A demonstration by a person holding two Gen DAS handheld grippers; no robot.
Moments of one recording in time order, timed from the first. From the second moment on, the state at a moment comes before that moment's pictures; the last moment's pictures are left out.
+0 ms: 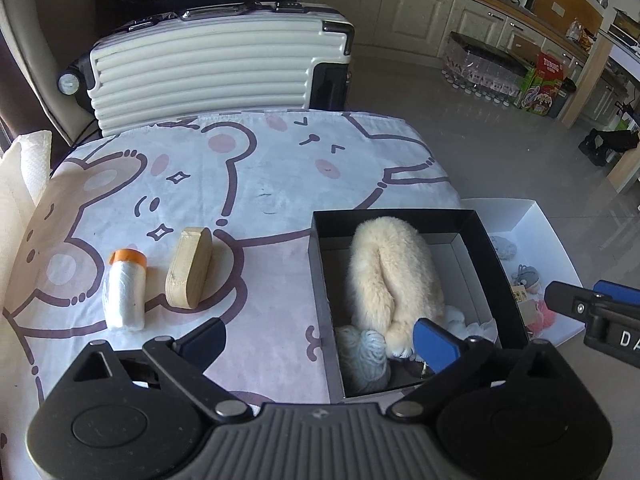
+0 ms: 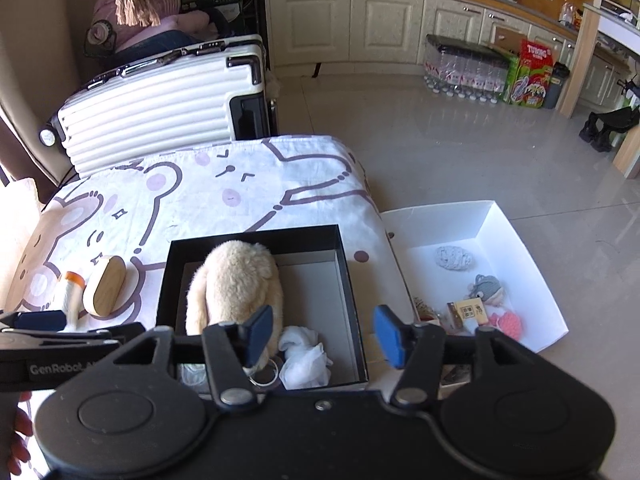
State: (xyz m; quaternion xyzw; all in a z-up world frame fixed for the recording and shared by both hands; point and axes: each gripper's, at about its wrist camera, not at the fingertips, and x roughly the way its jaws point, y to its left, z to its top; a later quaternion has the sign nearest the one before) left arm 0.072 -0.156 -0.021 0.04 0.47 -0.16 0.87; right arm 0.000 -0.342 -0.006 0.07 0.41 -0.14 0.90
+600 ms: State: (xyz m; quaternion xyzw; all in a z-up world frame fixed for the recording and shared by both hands) left arm 0.054 -0.132 0.000 0.03 0.45 -0.15 0.88; right arm -0.022 -0.329 0.008 0.03 0.40 -0.17 0.90
